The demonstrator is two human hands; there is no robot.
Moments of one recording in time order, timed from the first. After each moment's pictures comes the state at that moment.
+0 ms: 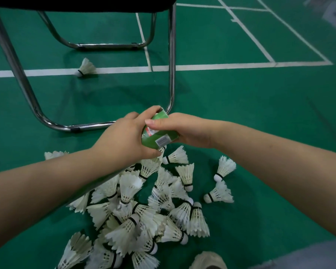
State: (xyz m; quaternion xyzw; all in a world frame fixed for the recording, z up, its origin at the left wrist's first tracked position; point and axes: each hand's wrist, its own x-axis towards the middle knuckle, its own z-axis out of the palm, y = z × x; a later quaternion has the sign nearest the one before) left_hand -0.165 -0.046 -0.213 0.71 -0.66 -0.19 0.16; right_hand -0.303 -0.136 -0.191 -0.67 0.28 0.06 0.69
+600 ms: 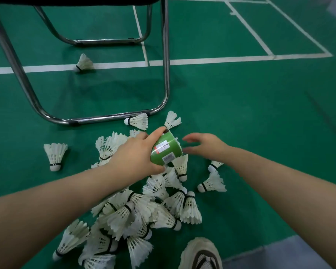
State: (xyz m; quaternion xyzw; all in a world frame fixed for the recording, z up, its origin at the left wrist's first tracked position) left_hand -0.212 -0.026 -0.249 0.71 -0.66 -0.22 0.08; right_hand -0.400 -0.151 -0.280 -0.79 0.48 0.10 0.37
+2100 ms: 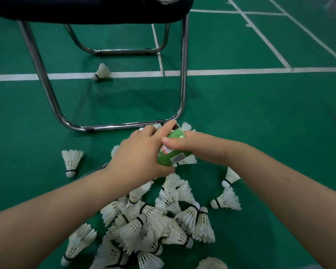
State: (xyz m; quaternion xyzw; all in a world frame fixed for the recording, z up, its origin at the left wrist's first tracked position) left_hand -0.188 -0.024 -0.209 0.72 -0.66 -0.15 0.14; right_hand -0.323 -0.118 -0.182 -0.69 0.27 0.07 0.66
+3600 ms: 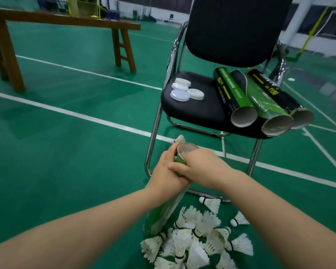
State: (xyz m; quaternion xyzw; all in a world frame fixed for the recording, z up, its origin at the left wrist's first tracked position) left_hand -0.054 0.033 -0.152 0.71 -0.43 -0.17 0.54; right_hand -0.129 -0.045 -0.077 -0.99 0.14 -0.01 0.05
